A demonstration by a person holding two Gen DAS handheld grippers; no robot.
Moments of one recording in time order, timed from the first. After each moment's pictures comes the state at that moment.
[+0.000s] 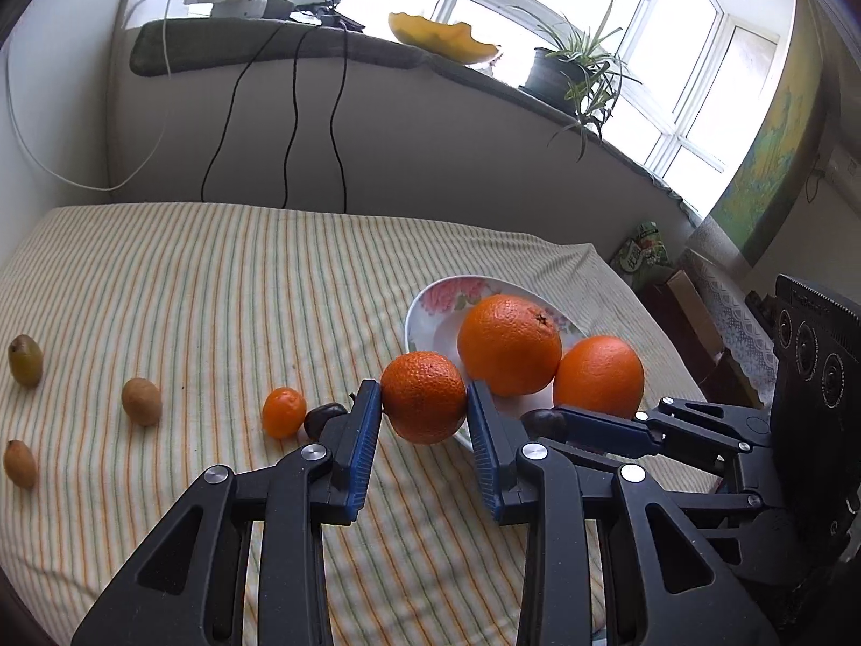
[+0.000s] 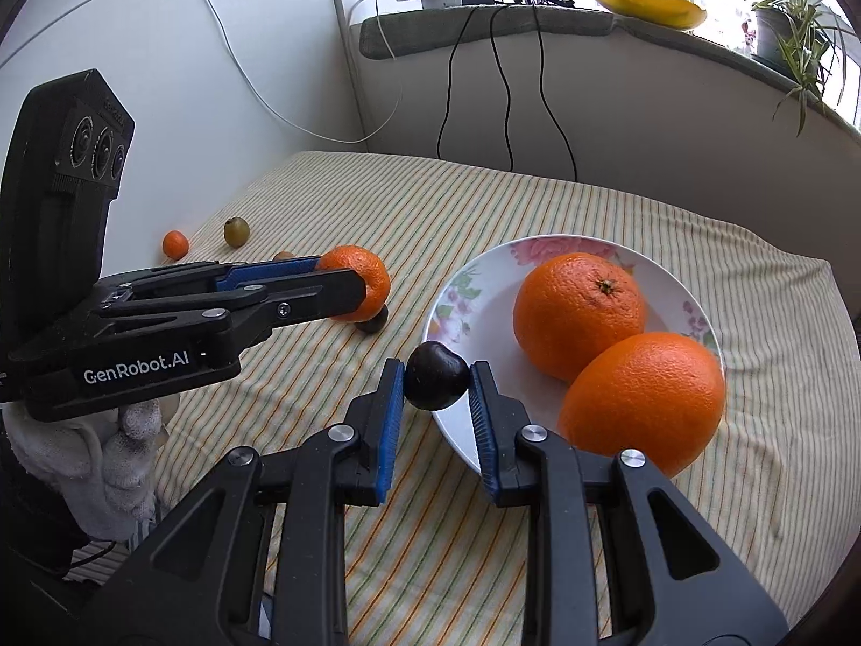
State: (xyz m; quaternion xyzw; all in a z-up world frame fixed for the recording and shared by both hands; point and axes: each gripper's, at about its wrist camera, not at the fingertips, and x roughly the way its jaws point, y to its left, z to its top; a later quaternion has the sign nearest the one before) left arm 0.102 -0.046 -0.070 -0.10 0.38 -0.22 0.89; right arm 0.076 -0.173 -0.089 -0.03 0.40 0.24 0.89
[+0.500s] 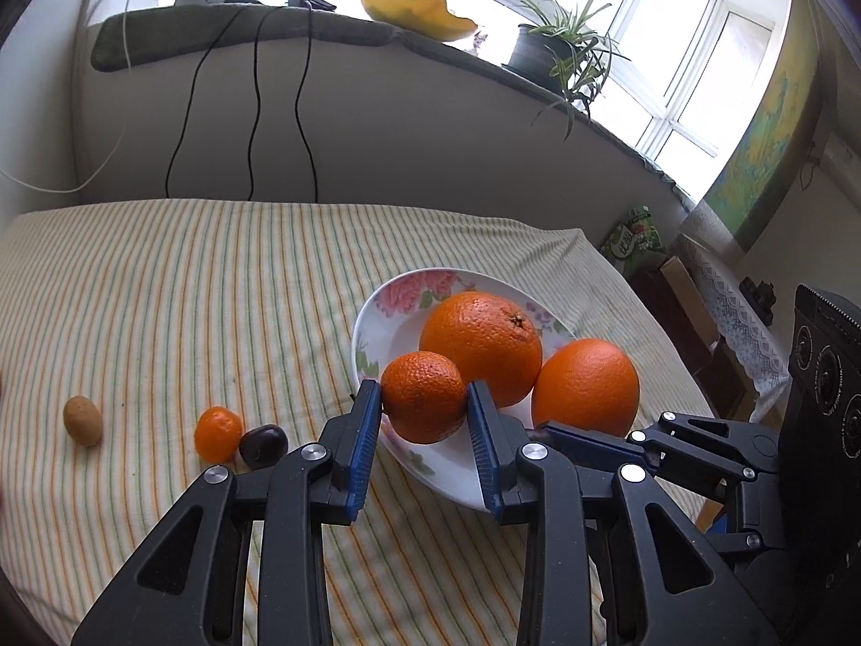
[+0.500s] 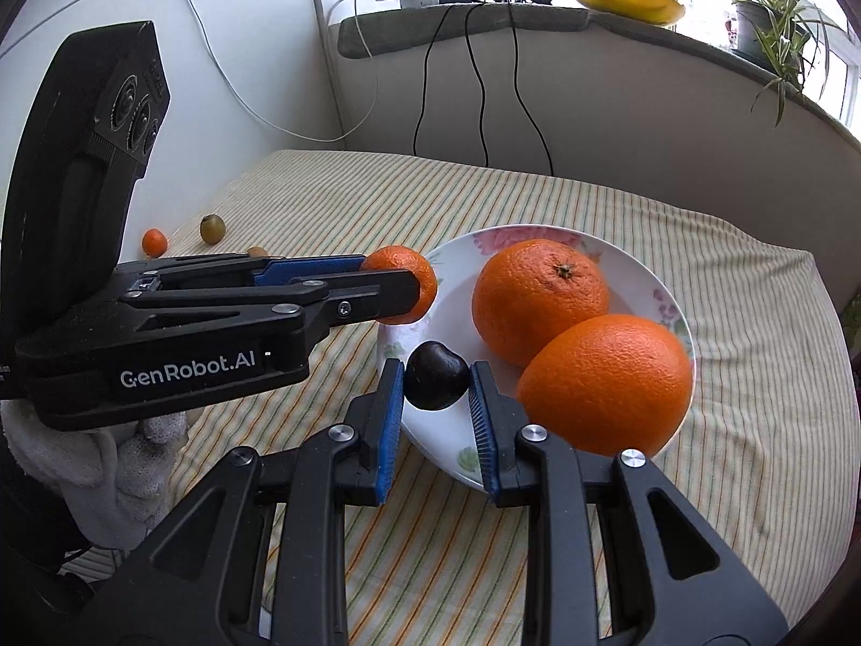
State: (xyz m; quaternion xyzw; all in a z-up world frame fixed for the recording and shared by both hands) left arm 0.121 -0.074 -0.076 -0.09 0.39 -0.23 0.88; right arm 0.078 -0.186 -0.096 -0.04 0.40 0.22 0.89
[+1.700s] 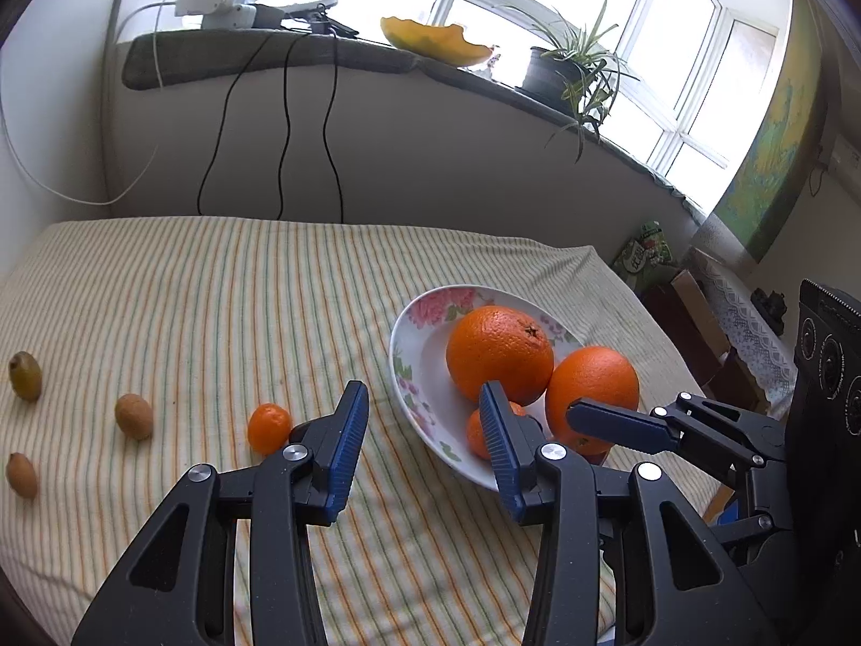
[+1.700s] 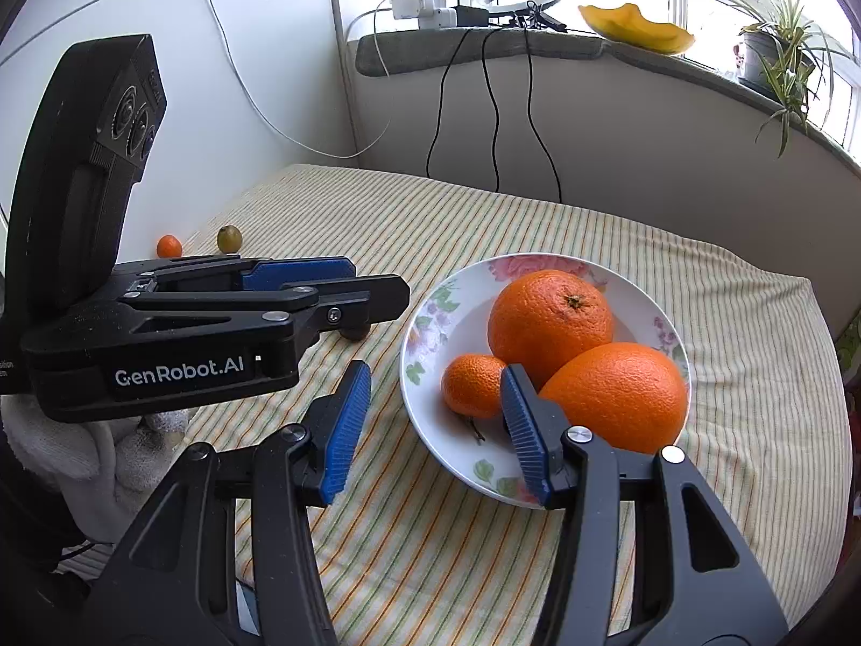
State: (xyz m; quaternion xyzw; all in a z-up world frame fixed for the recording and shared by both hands) left arm 0.104 -0.050 -0.064 -0.09 0.37 -0.20 0.90; right arm 0.070 -0.183 -0.081 -0.05 0.37 0.24 0.90
